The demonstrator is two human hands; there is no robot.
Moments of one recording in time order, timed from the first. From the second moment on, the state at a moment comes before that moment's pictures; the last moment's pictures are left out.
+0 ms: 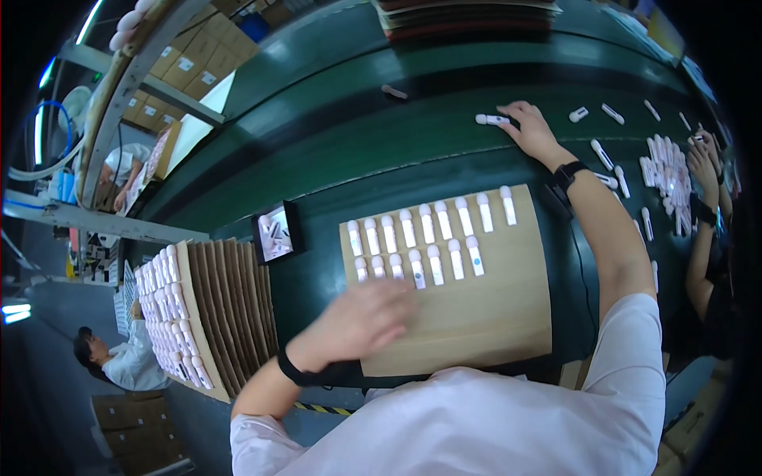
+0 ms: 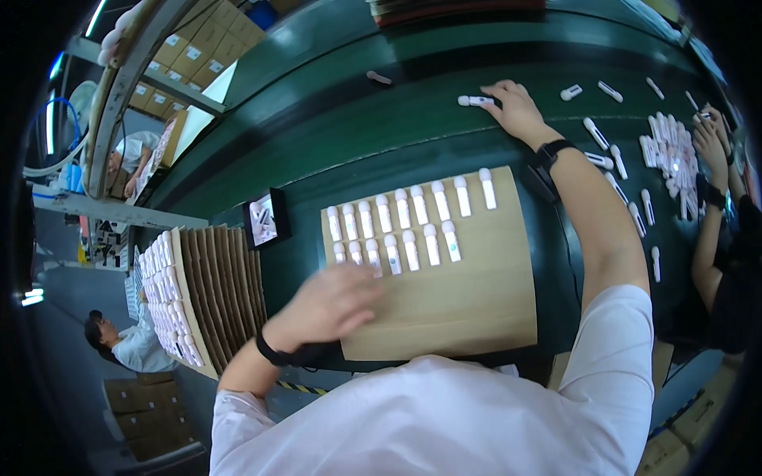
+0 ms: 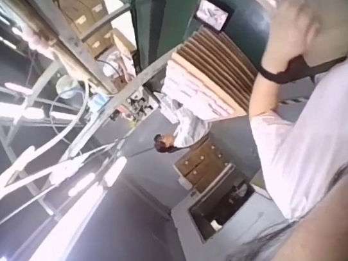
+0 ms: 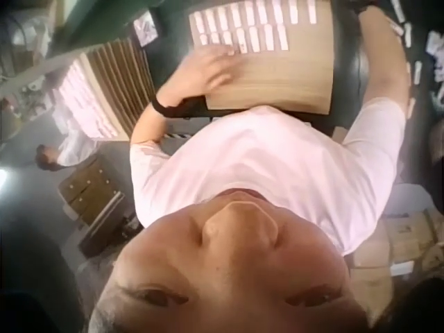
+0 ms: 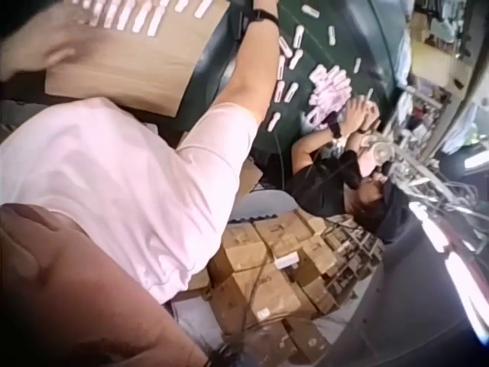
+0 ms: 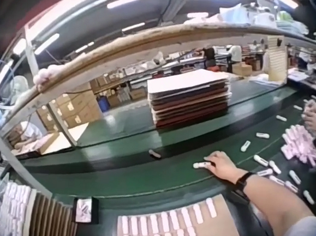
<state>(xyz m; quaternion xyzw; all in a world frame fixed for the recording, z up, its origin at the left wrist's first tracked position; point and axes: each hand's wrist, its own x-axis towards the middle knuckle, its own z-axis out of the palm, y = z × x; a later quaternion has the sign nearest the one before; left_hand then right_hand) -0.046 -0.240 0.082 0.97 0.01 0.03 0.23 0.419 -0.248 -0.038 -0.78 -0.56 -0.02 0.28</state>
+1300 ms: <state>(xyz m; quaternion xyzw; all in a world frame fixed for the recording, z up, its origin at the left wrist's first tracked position) 0.116 -0.002 0.083 0.87 0.22 0.35 0.26 0.460 -0.250 -0.072 -0.74 -0.54 0.08 0.40</state>
